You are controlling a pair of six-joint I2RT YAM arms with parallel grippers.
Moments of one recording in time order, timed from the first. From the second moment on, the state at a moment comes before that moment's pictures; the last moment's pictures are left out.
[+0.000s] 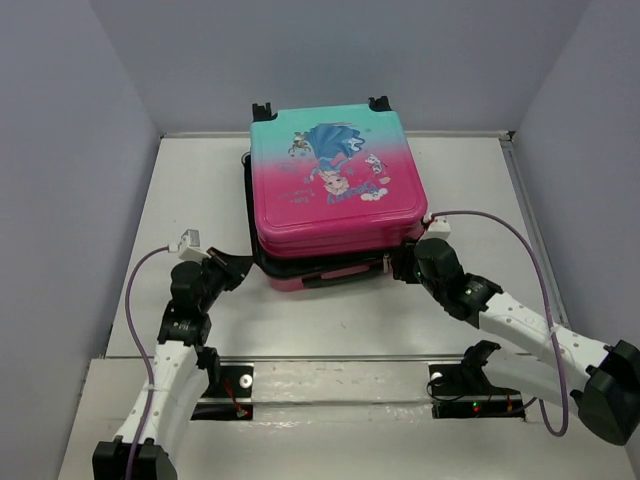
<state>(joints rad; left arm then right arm) -0.08 0.55 0.19 0.06 0.27 -0.88 0.74 0.94 0.55 -0.18 0.38 0.57</state>
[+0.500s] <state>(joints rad) -0.13 0.52 0.19 0.04 0.24 -0.88 0.68 1.00 0.54 -0.07 0.18 0.44</state>
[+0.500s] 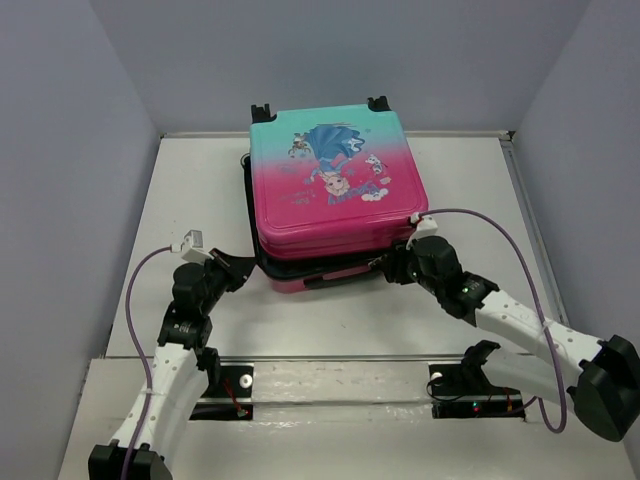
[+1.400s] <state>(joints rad) -0.17 0.51 0.19 0.03 0.21 -0.89 0.68 1.05 0.54 -0.06 0.20 0.44</state>
